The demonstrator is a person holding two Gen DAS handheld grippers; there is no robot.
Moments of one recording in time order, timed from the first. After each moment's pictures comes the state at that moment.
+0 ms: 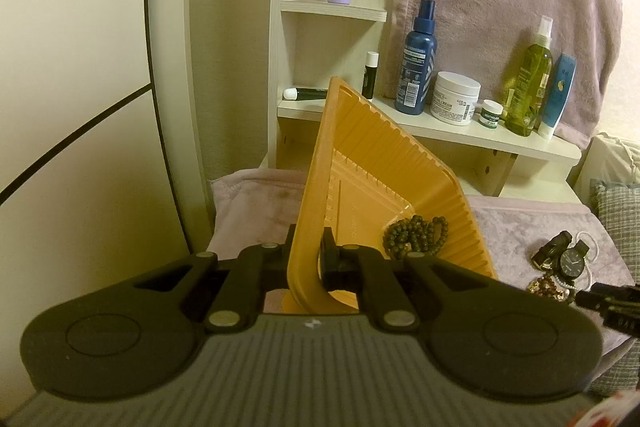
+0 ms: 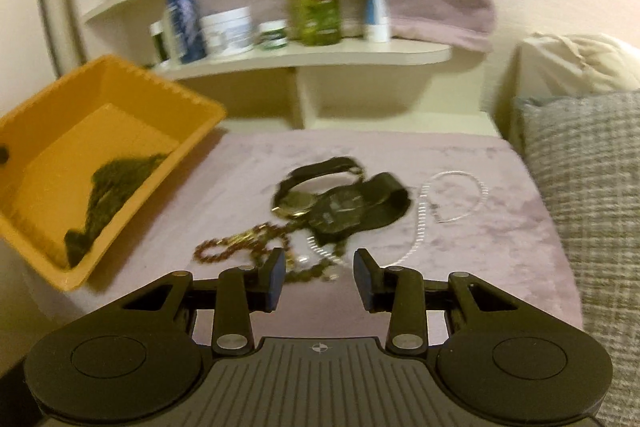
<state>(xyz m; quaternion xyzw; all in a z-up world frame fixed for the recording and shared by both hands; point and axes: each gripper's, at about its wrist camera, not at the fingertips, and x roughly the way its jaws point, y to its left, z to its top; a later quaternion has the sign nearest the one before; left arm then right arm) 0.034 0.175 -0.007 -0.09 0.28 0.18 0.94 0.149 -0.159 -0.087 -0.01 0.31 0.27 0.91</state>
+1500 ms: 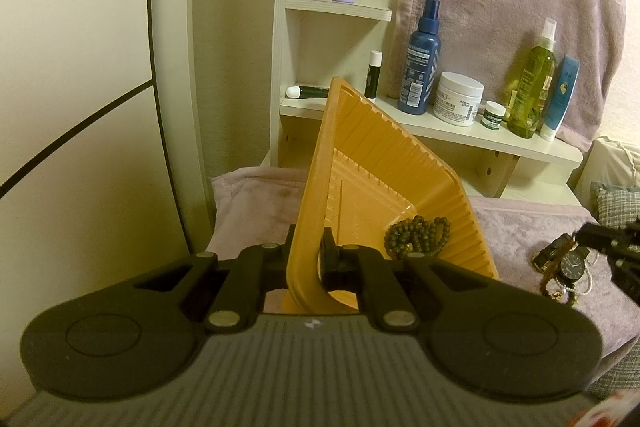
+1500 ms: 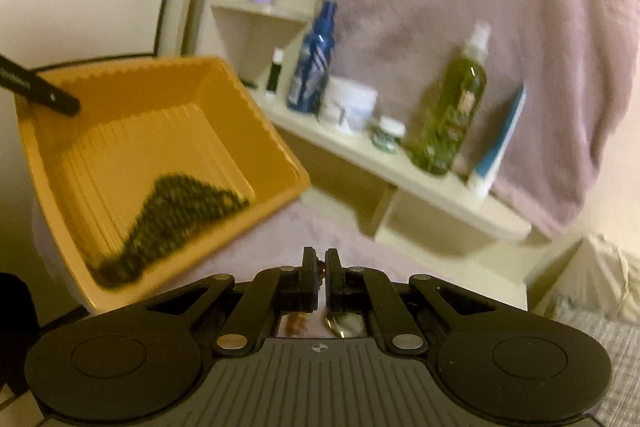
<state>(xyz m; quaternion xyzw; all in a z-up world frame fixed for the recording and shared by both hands) 0.034 0.177 -0.008 -0.10 0.28 0.18 0.94 0.133 -0.092 -0.036 -0.19 0.17 0.36 0.90</state>
